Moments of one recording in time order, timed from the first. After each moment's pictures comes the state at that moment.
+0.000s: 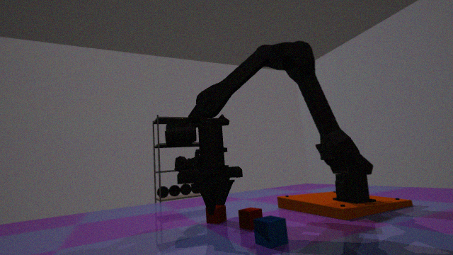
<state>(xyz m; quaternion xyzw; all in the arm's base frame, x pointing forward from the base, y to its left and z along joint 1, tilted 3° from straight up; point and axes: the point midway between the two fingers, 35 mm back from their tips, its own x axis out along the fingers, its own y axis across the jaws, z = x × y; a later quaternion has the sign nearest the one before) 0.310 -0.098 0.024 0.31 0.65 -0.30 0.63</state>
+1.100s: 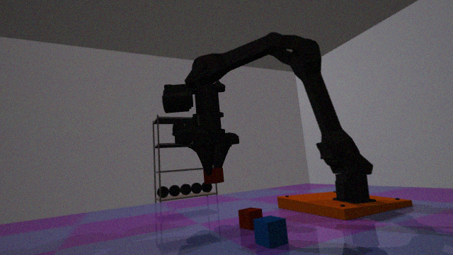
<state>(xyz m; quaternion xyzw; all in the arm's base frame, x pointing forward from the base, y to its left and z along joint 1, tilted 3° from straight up) 0.313 -0.100 0.109 0.31 0.65 -0.30 0.63</state>
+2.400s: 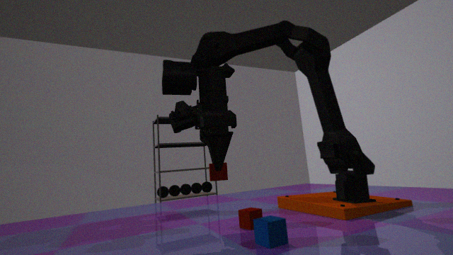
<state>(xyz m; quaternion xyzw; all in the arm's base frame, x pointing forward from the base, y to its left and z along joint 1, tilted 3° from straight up) 0.327 -0.016 0.120 0.09 0.70 -0.07 0.70</state>
